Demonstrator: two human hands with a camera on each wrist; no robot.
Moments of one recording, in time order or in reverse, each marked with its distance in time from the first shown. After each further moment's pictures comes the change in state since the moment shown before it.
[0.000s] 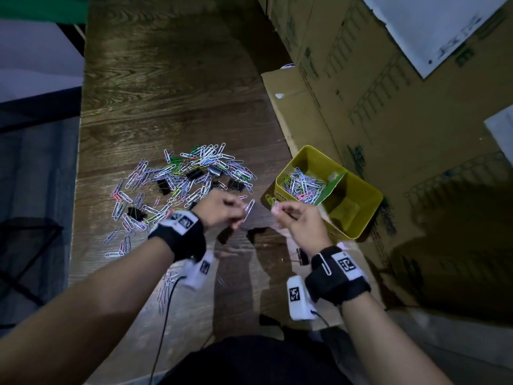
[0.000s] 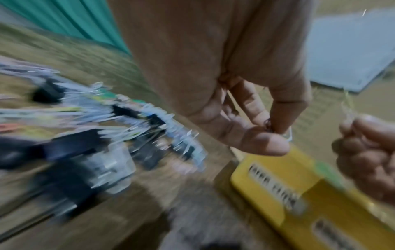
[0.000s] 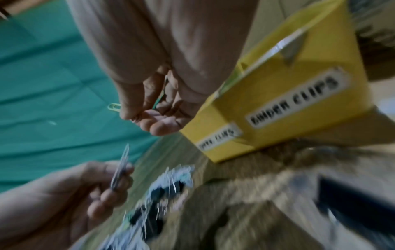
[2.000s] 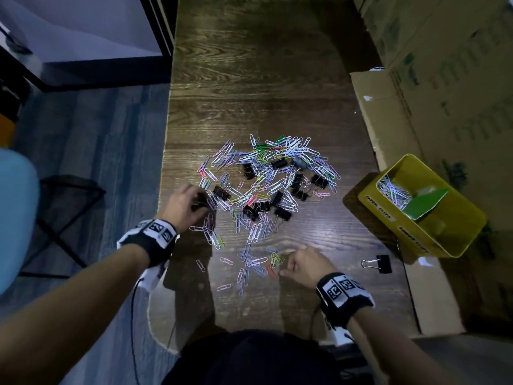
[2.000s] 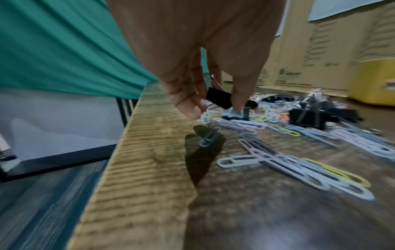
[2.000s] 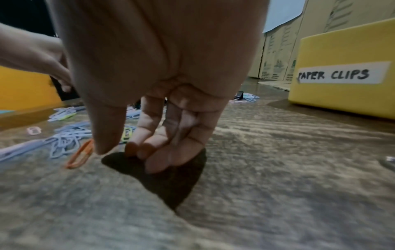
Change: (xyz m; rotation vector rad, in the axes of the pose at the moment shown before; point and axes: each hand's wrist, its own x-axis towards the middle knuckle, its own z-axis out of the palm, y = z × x) left_hand -0.101 -0.178 -0.189 0.628 0.452 0.055; right_hand -0.029 0.050 0.166 -1.190 -0.611 0.093
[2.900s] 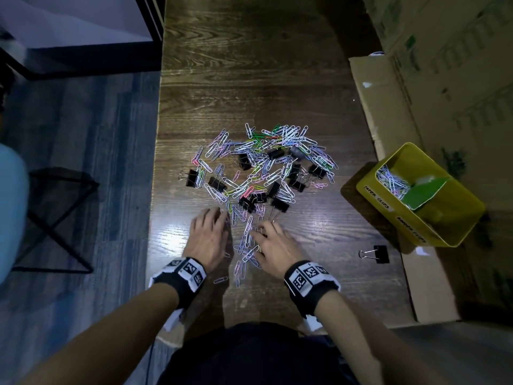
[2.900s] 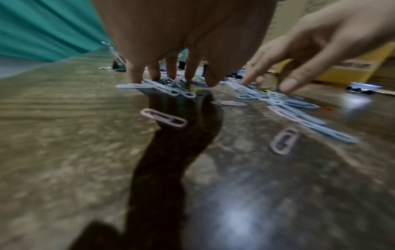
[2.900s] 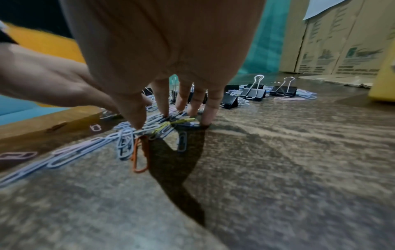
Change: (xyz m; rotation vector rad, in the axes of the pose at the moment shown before) left_hand -0.056 0.037 0.088 0.209 -0.045 0.040; right_hand 0.019 -0.044 0.014 -0.126 0.261 -0.263
